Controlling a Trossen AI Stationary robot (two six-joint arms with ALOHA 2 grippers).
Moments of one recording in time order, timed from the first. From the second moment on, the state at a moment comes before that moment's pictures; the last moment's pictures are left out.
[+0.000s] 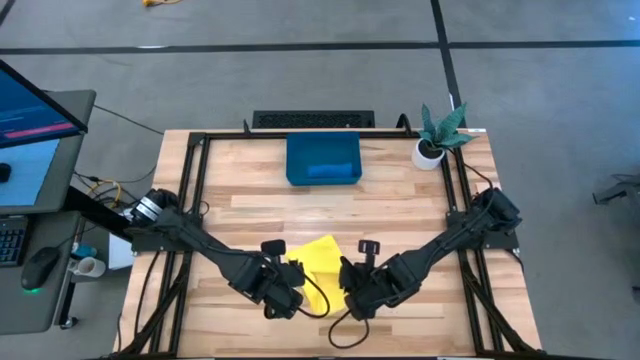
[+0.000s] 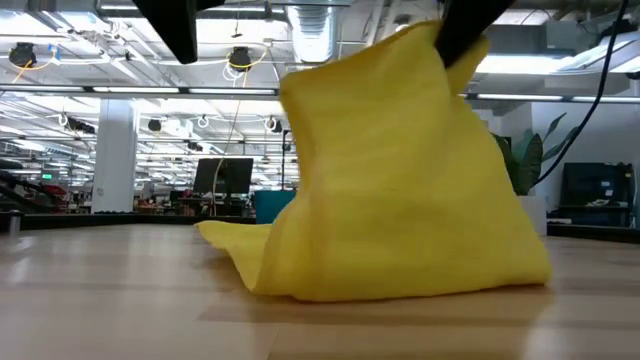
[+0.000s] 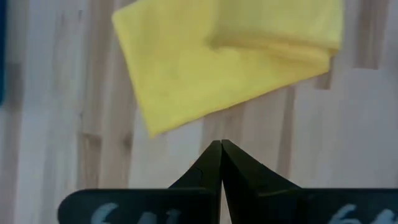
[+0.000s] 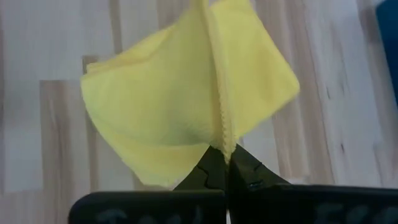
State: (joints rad) left arm -0.55 1.85 1.62 -1.14 -0.33 -0.63; right arm 0.58 1.89 1.60 -1.02 0.40 0.54
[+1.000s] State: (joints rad) left arm -0.60 1.61 1.61 -1.27 -0.40 -0.73; right arm 0.28 1.89 1.47 -0.59 0.20 0.10
